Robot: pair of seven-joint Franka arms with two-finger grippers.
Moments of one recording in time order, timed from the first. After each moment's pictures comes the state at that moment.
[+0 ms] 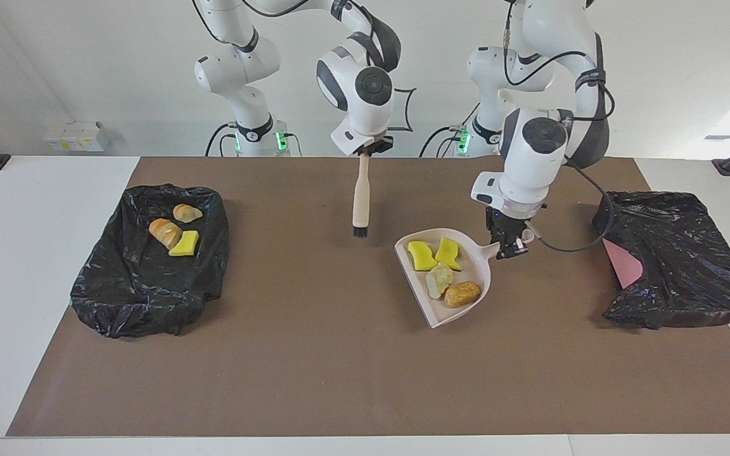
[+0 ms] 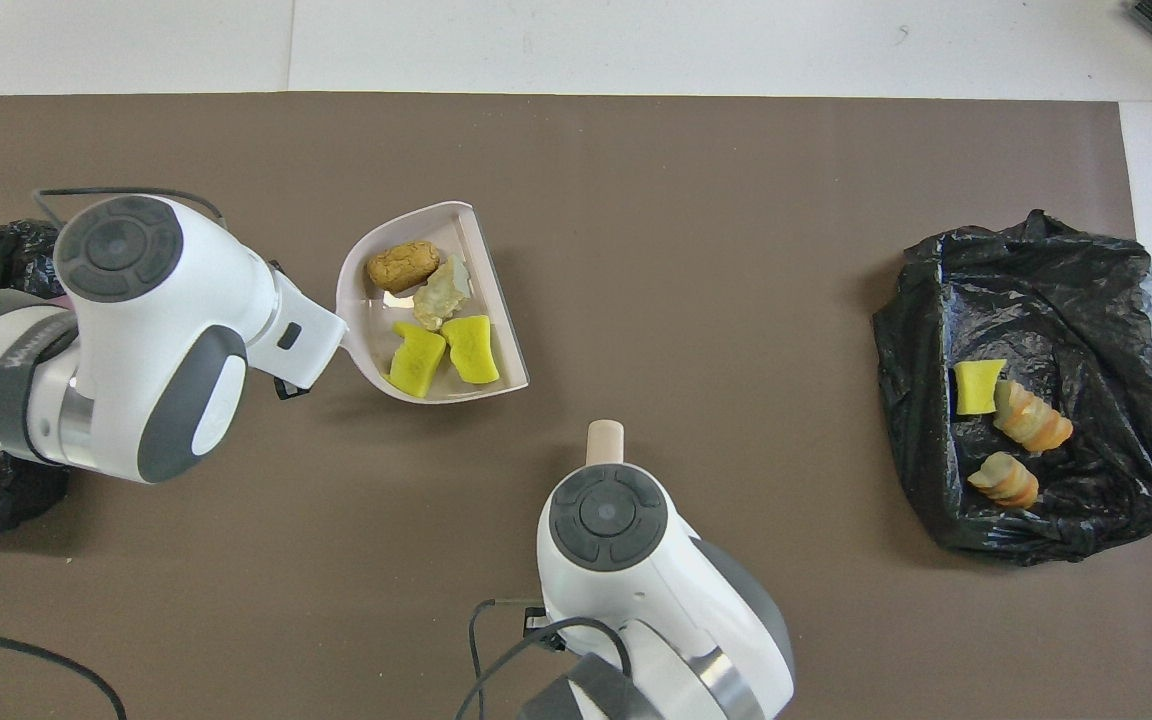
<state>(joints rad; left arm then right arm) -0.32 0.14 0.04 -1.88 0.04 2.03 1.05 0.59 0.00 0.19 -2.08 0.30 1.75 0.74</state>
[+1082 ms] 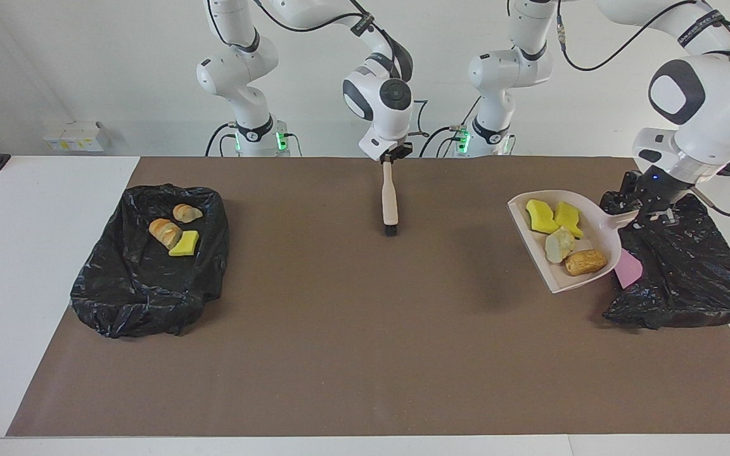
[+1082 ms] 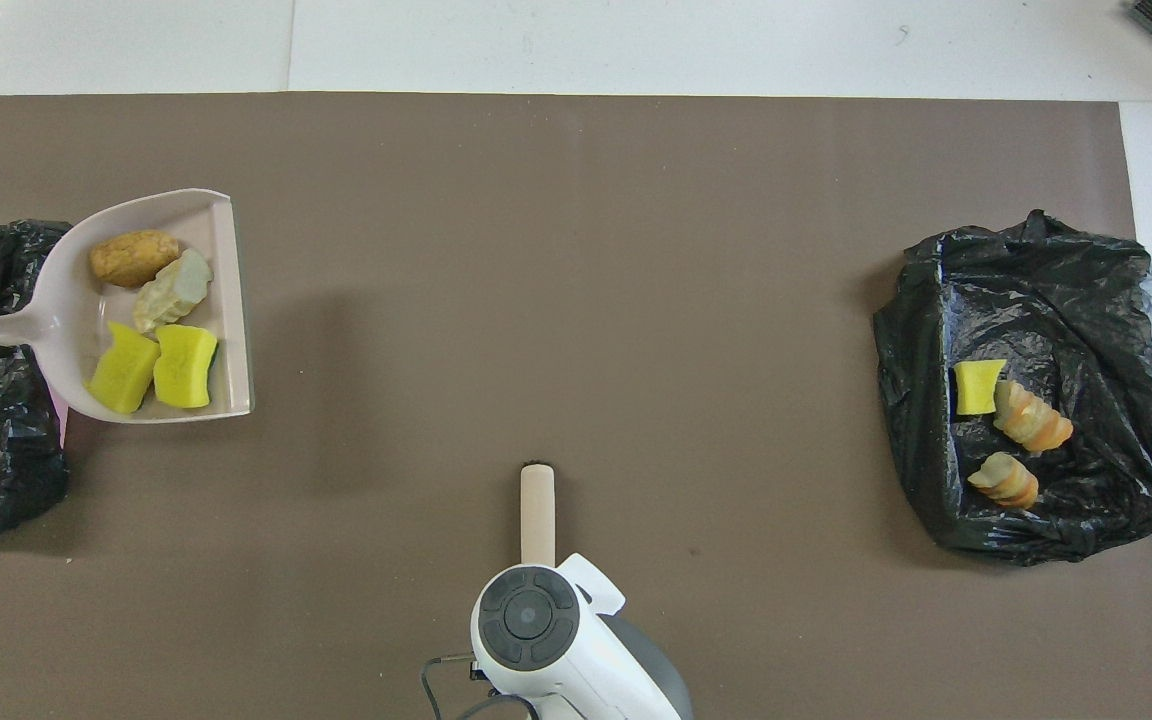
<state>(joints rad) 0.14 0.09 0.05 -1.73 -0.03 1.80 1.68 0.74 0.11 0.19 -2.17 0.32 2.05 0.75</state>
